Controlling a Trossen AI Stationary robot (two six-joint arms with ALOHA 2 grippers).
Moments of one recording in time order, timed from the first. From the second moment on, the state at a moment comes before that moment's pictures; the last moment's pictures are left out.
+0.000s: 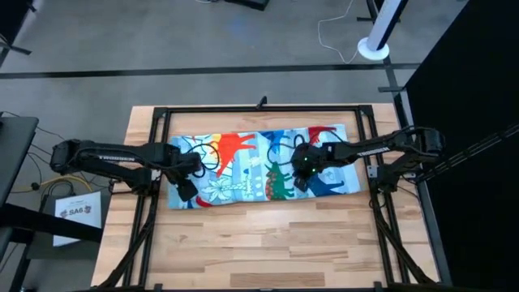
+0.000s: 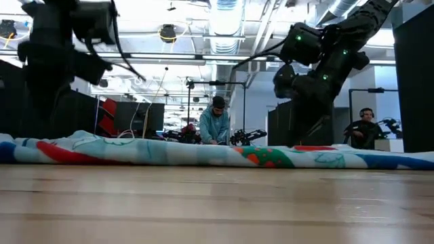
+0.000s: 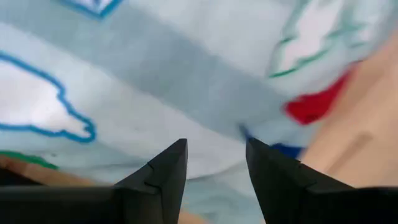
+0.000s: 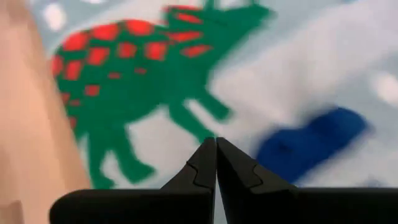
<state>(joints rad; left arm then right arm) 0.09 1.05 0.66 -1.06 0.08 -0.53 -0.17 1.52 0.71 -0.19 -0.09 0.28</state>
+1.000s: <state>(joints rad) -0.37 1.03 0.39 -0.81 0.20 -1.28 -0.20 1.63 0.71 -0.31 -0.07 0.18</state>
